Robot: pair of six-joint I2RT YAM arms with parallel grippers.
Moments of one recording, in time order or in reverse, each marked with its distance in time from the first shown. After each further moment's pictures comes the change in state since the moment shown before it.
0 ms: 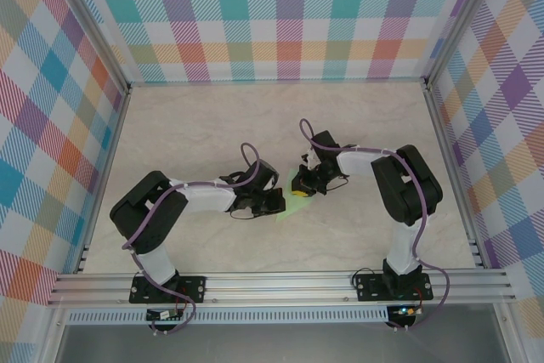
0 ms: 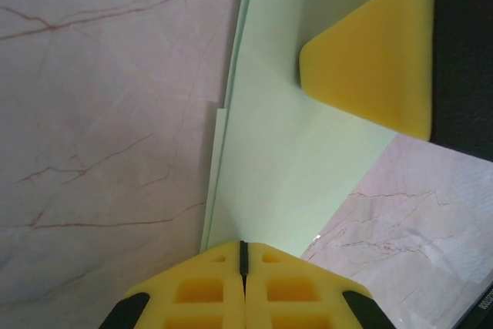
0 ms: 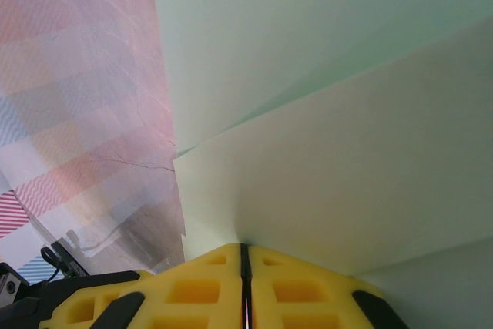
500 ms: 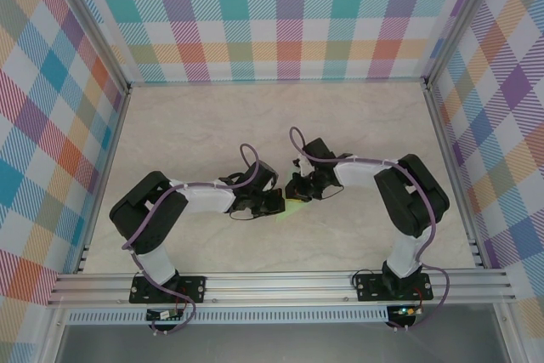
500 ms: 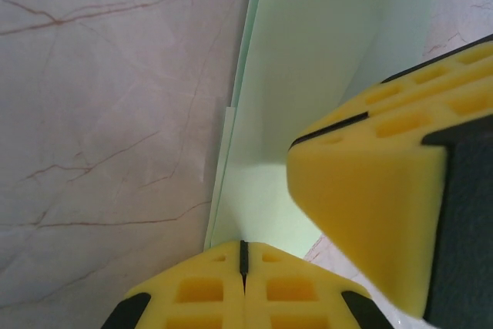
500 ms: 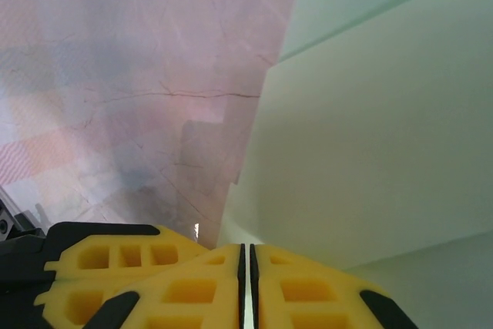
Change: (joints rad) left arm 0.000 -0.001 -0.014 0.019 -0.001 -0.003; right arm 0.090 -0.093 -0.088 0.089 0.050 -0.041
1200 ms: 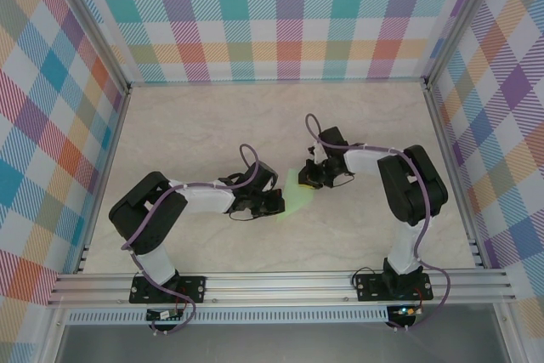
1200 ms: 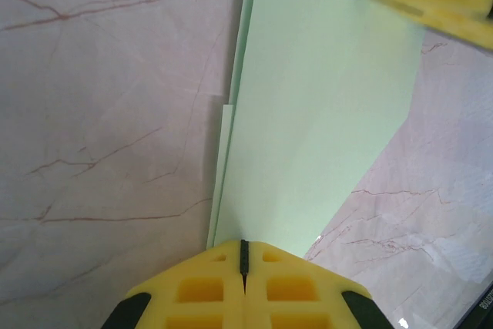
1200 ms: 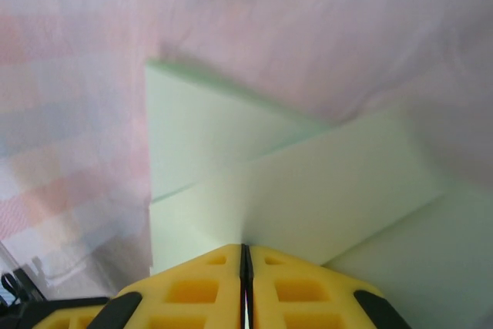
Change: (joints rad) left arm 0.000 -0.005 -0.010 -0.003 -0.002 0.000; right arm -0.176 0.078 0.079 -0.027 0.014 -0.068
